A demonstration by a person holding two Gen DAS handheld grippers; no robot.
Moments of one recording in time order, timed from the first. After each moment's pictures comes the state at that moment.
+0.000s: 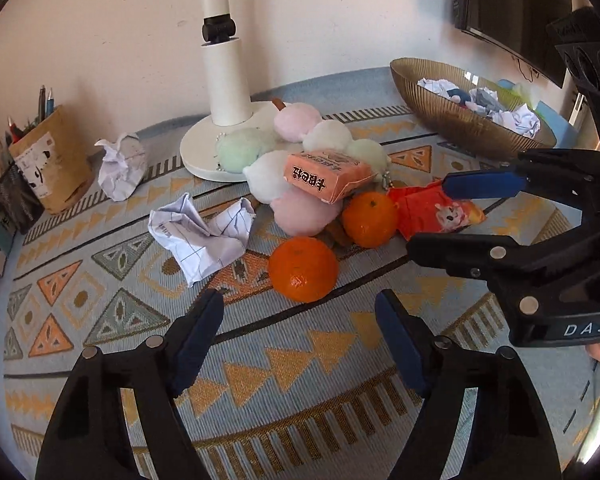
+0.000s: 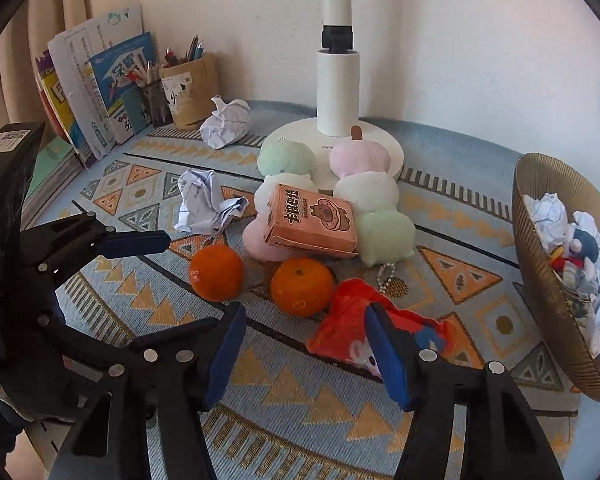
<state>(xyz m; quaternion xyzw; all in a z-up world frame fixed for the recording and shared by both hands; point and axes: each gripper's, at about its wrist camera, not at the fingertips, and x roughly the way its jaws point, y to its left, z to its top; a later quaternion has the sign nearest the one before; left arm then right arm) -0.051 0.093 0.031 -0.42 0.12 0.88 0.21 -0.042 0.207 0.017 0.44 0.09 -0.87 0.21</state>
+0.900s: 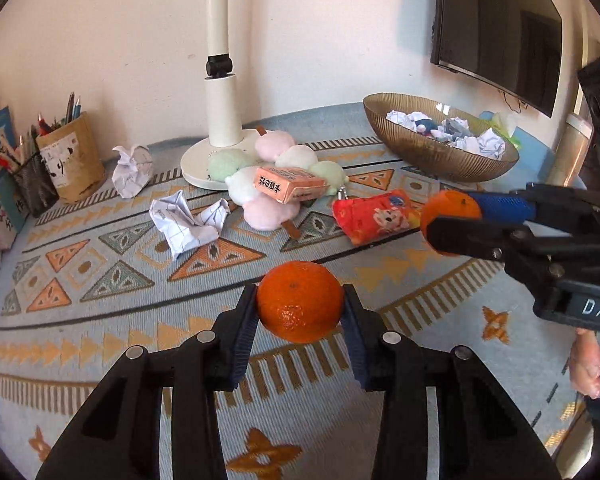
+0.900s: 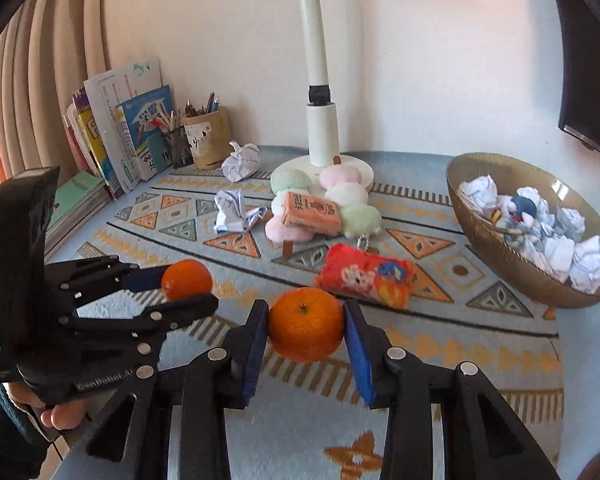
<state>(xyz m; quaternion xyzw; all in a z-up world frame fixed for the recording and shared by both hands) 0.022 0.093 0.053 -0.36 0.06 0.90 0.21 0.072 0.250 0.045 0.36 0.04 -0.91 0.19</state>
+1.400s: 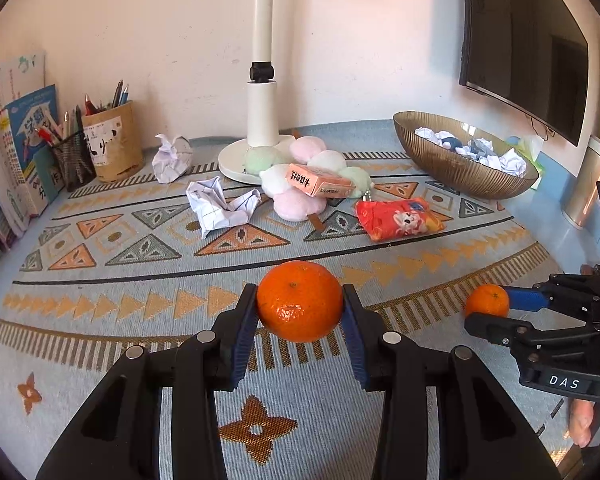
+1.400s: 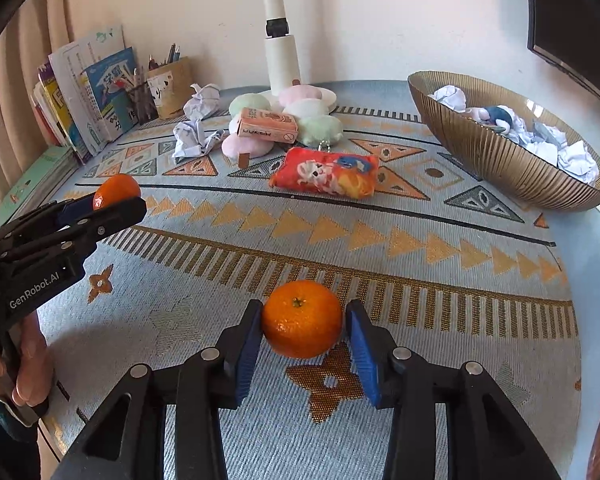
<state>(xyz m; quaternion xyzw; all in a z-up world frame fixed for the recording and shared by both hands) 0.042 0.086 0.046 -0.33 0.04 0.93 0.15 0.079 0.274 -0.002 0.42 0.03 -0.89 0.16</state>
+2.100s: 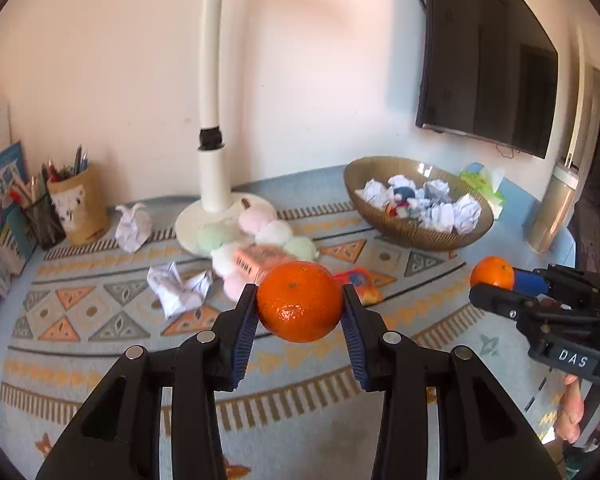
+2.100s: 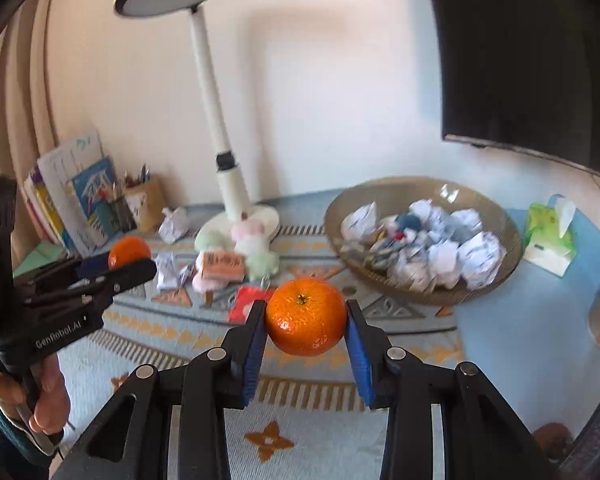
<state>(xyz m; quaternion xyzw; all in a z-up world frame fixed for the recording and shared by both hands) 0.022 0.132 0.128 -0.29 0.04 0.93 0.21 0.084 0.348 0.123 0.29 -0.04 -0.95 0.08</state>
